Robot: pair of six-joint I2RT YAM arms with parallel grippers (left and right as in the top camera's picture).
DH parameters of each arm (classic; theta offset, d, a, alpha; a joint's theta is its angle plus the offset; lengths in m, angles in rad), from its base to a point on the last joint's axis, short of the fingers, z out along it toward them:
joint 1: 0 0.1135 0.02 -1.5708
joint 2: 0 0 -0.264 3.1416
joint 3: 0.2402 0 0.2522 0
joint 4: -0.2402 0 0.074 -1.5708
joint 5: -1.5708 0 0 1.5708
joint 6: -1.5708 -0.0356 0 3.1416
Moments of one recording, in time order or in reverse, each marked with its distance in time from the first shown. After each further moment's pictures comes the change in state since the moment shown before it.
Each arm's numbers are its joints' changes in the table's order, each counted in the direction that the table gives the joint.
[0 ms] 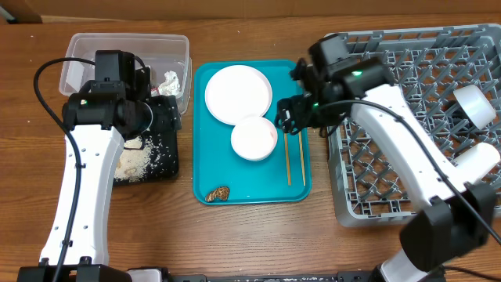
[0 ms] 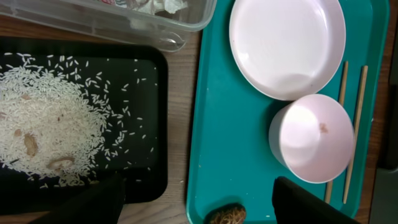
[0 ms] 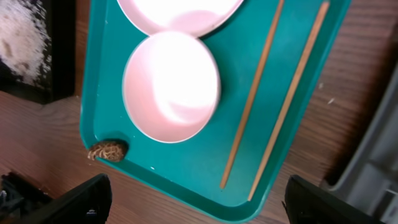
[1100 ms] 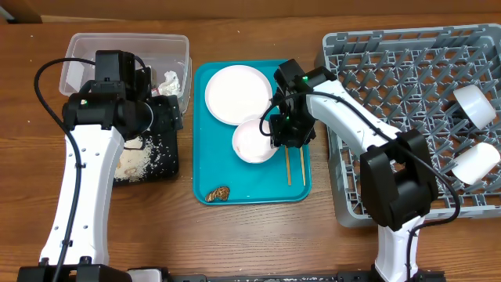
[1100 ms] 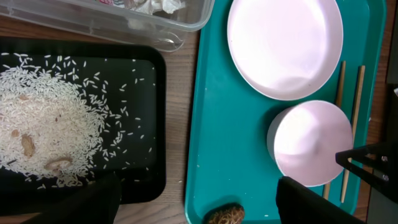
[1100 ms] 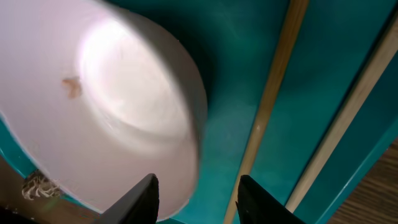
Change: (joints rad) left arm 0.000 0.000 0.000 0.000 -0.007 0.000; right arm 0.057 0.285 0.000 0.034 -0.007 -0.106
